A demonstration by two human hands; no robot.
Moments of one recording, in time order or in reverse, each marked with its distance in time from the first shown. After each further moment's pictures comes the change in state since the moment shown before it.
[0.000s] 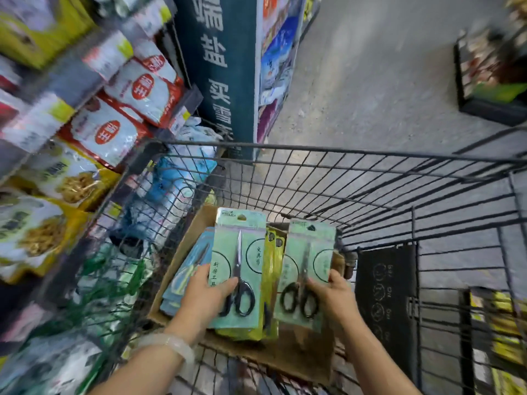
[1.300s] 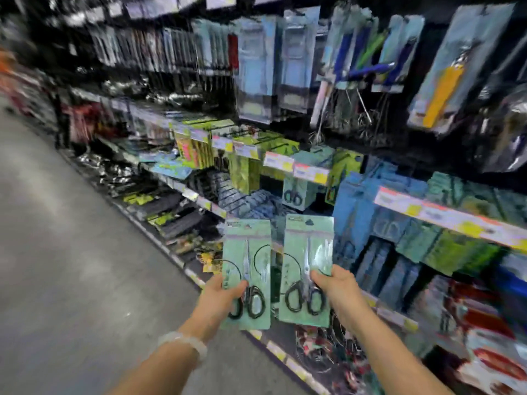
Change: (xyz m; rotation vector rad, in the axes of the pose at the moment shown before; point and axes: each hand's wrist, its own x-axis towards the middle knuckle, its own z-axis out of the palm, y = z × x) left_hand -0.797 -0.595 -0.366 -1.029 1.606 -0.013; right_hand -0.886 0.356 0.382 -0.846 -1.804 -0.624
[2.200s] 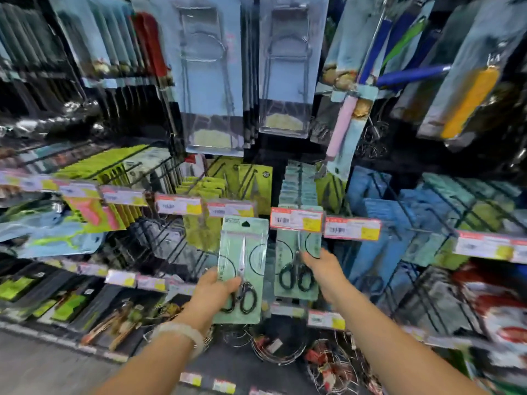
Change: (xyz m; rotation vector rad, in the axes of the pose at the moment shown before) left_hand 0.359 0.094 -0.057 0.232 -0.439 -0.024; right_hand 0.263 -0.065 0.123 0.062 0.483 0.177
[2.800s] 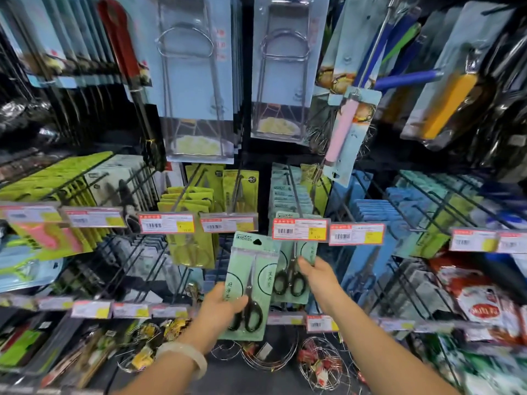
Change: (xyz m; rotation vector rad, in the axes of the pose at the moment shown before) left_hand 0.027 0.002 0.001 0.081 -0.204 0.023; right_hand 0.006 0.009 0.021 0.096 0.071 0.025
